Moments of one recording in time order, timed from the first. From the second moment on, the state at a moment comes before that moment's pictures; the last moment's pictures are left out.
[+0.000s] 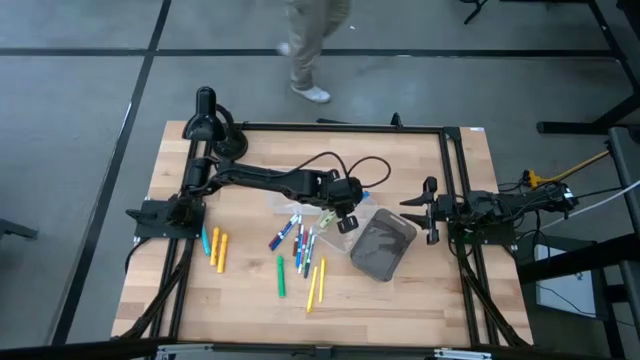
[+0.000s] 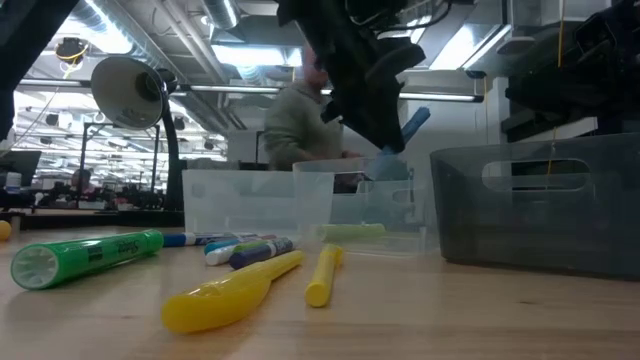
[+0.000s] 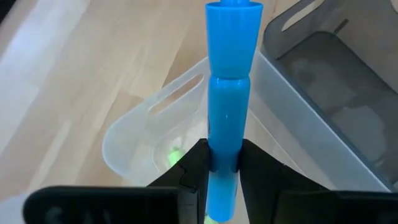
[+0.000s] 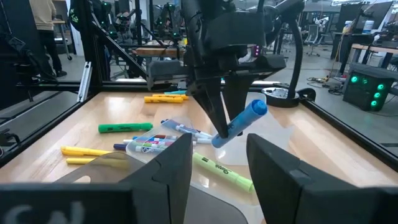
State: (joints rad) left arm 0.02 2.06 1.72 -0.61 -0.21 -0.30; right arm 0.24 0.08 0.02 0.04 0.29 -0.03
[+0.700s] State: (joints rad) left arm 0.02 2.07 1.71 -0.73 -0.16 -0.51; right arm 0.24 0.08 0.02 0.04 0.29 -0.03
